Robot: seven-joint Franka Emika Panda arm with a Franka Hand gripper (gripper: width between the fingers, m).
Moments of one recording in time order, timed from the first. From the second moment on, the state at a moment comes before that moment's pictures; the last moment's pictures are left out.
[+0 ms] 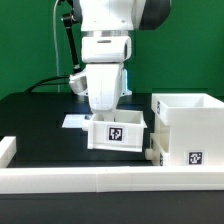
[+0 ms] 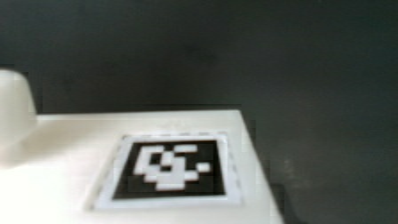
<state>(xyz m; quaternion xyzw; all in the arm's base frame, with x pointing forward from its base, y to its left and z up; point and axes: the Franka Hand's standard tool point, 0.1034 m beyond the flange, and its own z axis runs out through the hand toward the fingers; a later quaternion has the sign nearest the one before) 0.536 -0.028 0.056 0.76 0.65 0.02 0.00</state>
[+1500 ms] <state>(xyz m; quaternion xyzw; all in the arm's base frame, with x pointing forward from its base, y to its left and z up) 0.536 -0.009 0.057 0.73 0.68 0.00 -0.03</state>
